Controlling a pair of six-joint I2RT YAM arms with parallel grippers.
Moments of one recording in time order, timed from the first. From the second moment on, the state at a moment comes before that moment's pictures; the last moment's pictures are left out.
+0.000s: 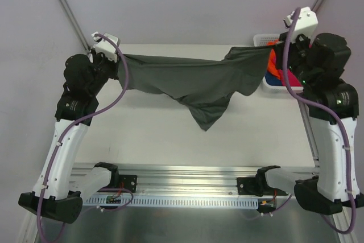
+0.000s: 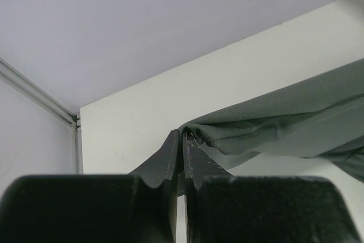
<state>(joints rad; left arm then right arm) -0.19 1.00 1.26 -0.35 0.10 0.23 0.26 1.20 1.86 -0.85 0.04 -0.22</state>
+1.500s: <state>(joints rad) -0.21 1.11 1.27 -0.46 0.24 0.24 0.45 1.43 1.49 -0.92 -0.50 0.12</state>
